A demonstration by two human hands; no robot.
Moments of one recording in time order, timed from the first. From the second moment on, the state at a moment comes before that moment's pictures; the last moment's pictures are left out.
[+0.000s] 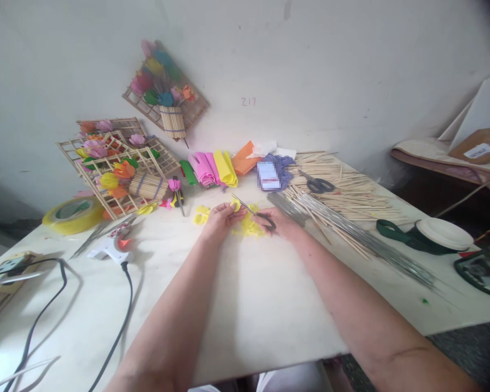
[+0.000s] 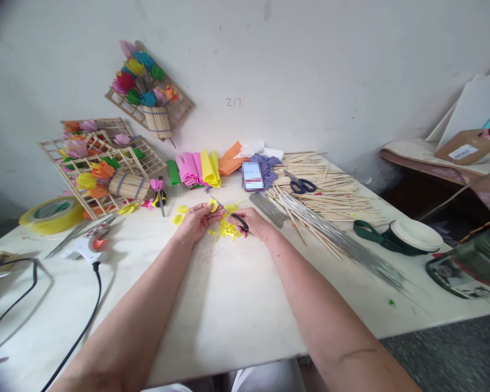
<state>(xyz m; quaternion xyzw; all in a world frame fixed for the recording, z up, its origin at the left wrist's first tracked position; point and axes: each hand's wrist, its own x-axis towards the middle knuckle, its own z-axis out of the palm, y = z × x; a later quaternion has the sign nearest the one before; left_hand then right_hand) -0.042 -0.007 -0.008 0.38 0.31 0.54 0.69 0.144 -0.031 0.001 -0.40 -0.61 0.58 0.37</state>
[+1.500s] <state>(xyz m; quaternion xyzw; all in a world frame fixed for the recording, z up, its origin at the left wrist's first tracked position) -0.041 -0.008 -0.004 0.37 0.33 0.55 0.68 0.147 -0.026 -0.002 -0.40 -0.63 0.56 0.35</state>
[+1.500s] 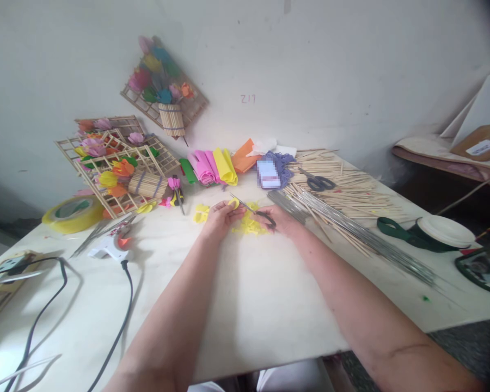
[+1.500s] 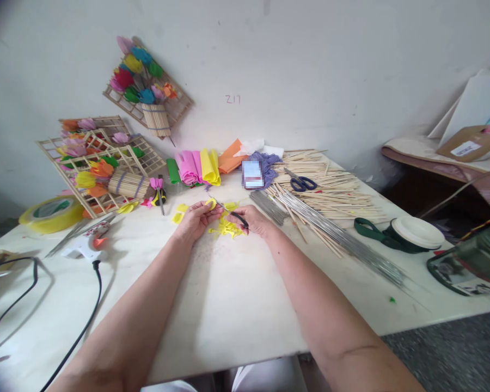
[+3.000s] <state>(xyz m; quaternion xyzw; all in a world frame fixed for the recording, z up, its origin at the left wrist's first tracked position) -0.041 -0.008 -0.008 0.40 0.32 0.53 0.68 0.146 -0.028 -0.003 -0.41 -0.61 0.59 0.35</state>
